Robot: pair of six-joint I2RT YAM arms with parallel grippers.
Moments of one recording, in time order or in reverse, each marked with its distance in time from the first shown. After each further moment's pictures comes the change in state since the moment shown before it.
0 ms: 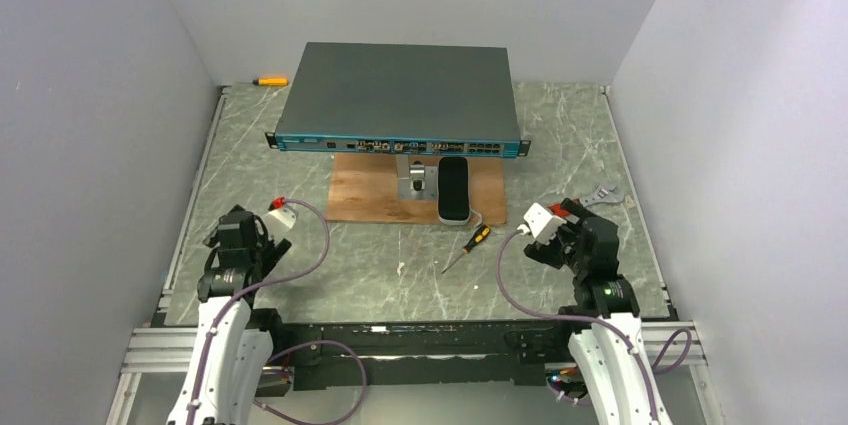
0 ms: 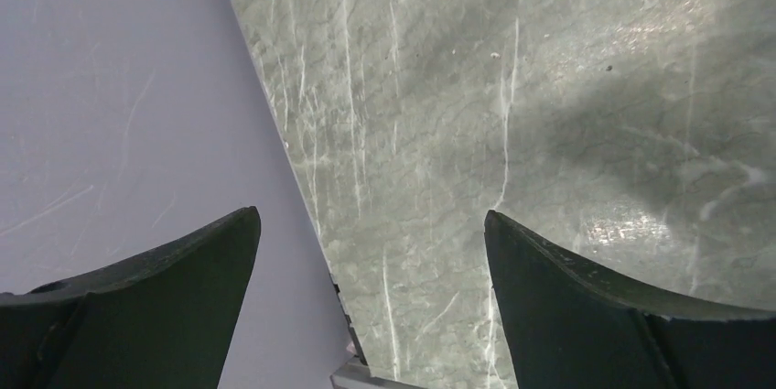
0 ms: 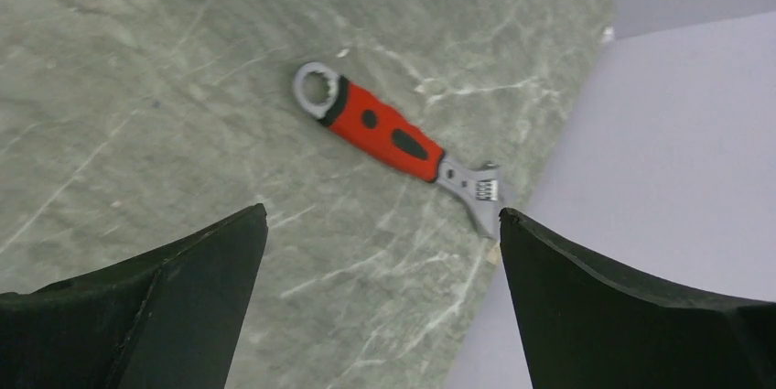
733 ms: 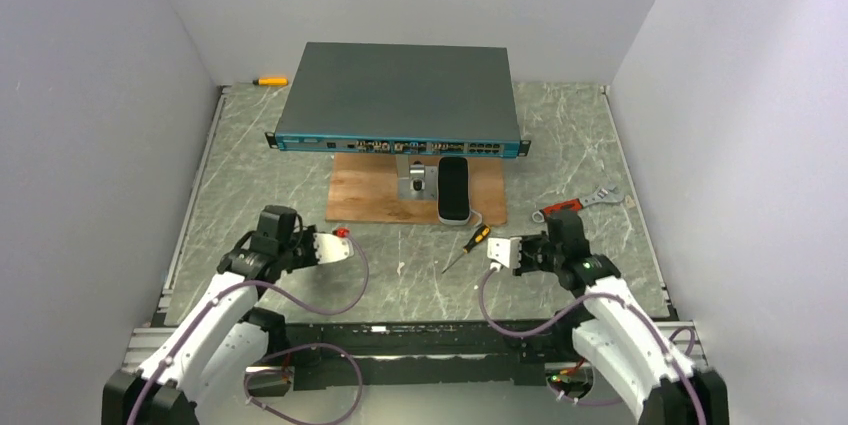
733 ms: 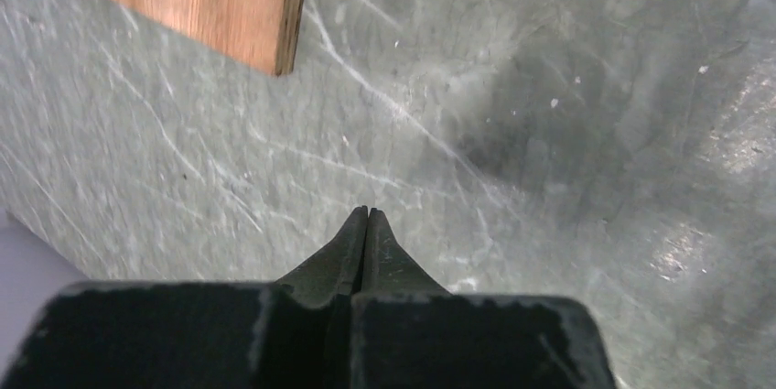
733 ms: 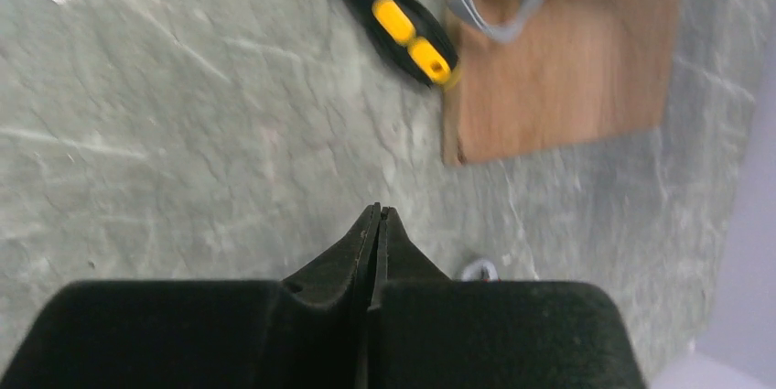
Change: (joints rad) left arm -0.356 0.171 0.036 -0.023 0.423 0.252; right arm 0.200 0.301 -0.002 -0.028 -0.315 -0.305
